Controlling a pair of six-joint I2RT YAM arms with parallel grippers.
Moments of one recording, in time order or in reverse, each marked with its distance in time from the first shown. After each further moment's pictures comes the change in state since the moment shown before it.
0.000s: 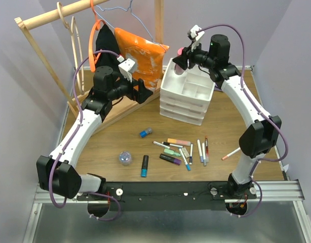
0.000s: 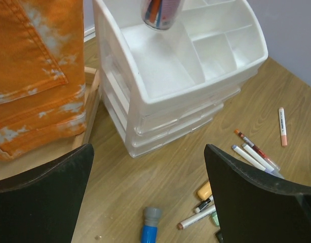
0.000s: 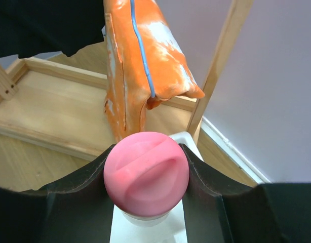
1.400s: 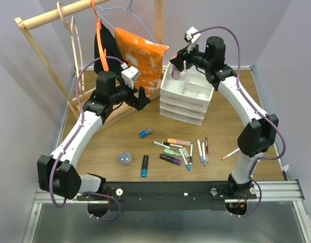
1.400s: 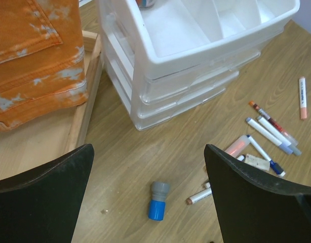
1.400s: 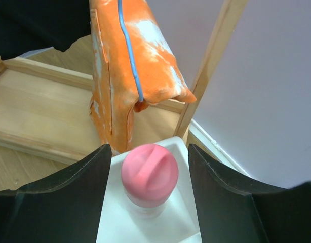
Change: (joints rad) left arm -0.003 -0.008 -0.060 -0.088 -0.021 0.095; right arm 0.032 0.036 -0.020 0.081 0.078 -0.048
